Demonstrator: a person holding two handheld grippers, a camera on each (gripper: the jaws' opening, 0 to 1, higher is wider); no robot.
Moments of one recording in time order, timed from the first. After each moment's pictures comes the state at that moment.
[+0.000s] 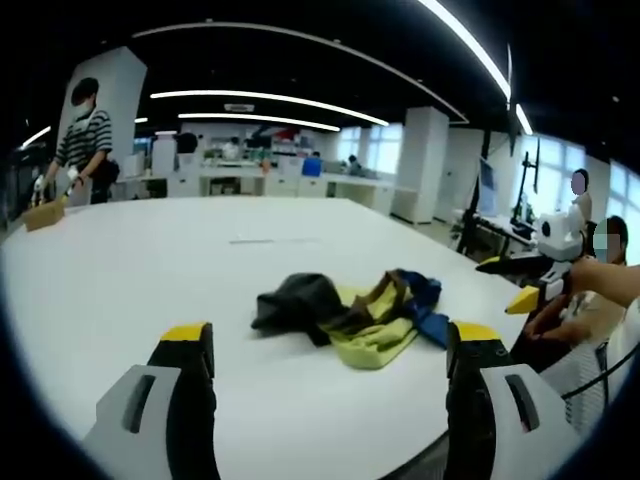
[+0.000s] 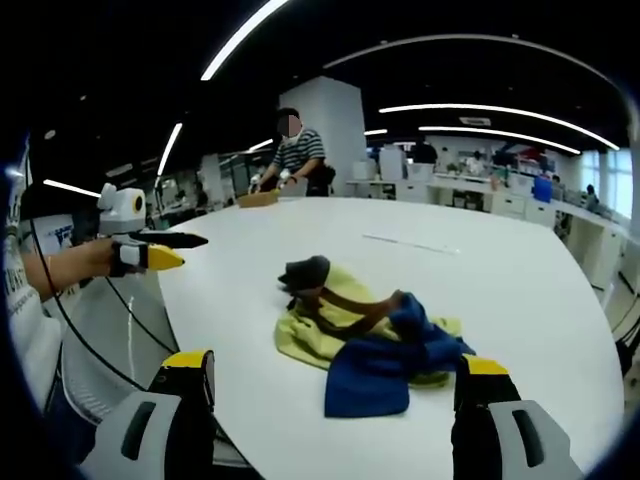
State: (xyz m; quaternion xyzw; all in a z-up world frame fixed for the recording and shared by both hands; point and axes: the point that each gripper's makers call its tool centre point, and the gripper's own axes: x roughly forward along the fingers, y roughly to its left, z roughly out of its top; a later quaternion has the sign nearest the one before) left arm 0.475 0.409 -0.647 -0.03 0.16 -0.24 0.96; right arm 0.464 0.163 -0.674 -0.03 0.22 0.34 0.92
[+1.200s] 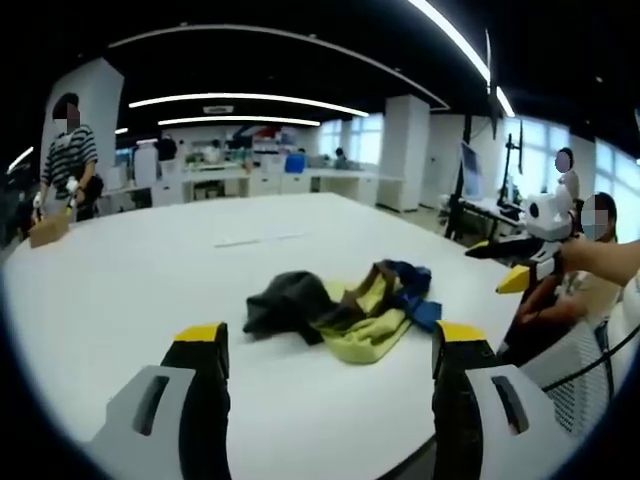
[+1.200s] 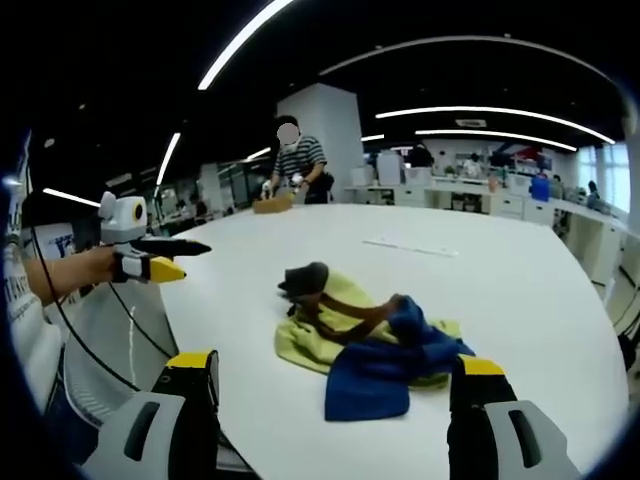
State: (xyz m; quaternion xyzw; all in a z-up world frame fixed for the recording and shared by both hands) left arm 0.474 0.398 -0.647 0.01 0.16 -0.28 0.95; right arm 0.466 0.160 -0.672 -0.01 0.20 0.33 0.92
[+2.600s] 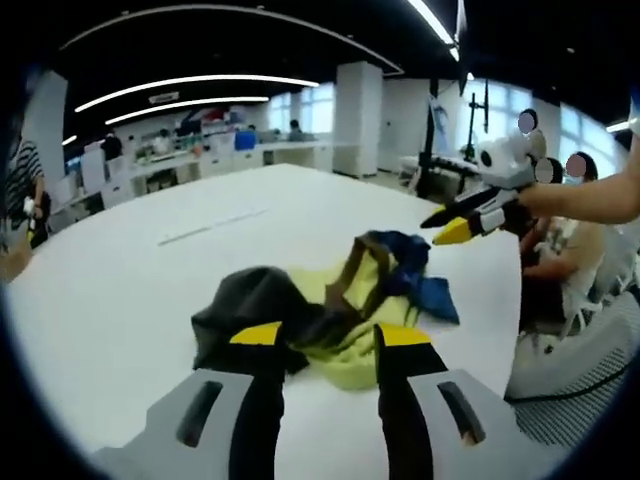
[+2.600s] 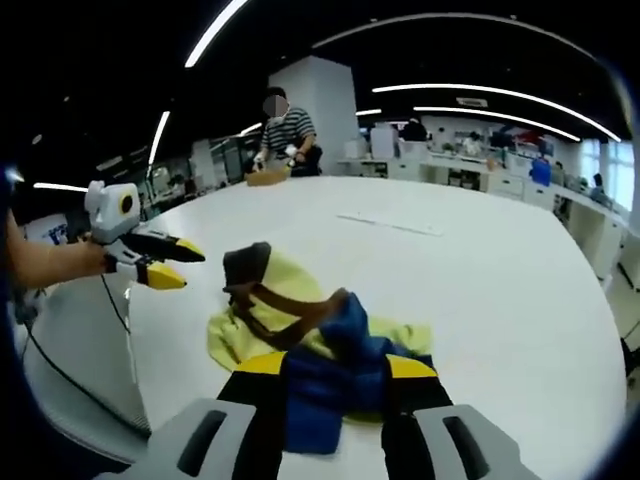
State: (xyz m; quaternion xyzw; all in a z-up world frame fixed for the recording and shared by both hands) left arm 0.541 0.335 -0.703 0.07 0.21 -0.38 0.90; right arm 0.556 0.142 -0.714 -0.04 0.27 0.33 0.91
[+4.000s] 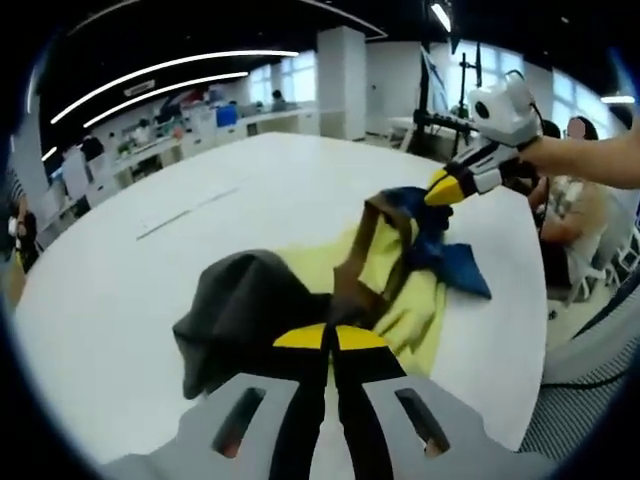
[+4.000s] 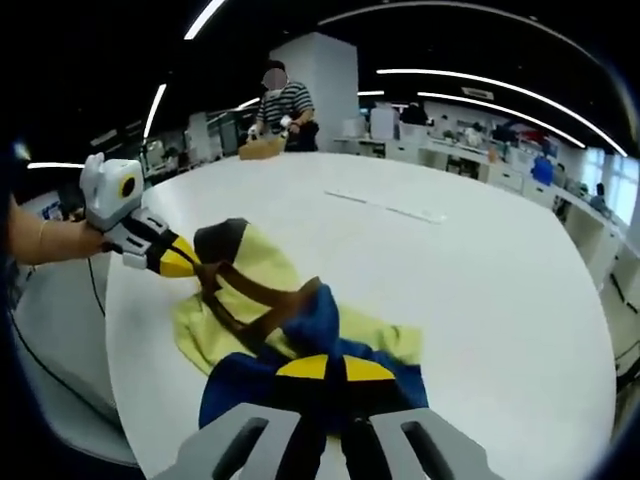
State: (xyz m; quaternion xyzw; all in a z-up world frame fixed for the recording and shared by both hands) left arm 0.568 0.322 -0.732 0.13 0.26 -0.39 0.87; right arm 0.579 0.142 -0.726 -0.08 0.30 0.31 0.90
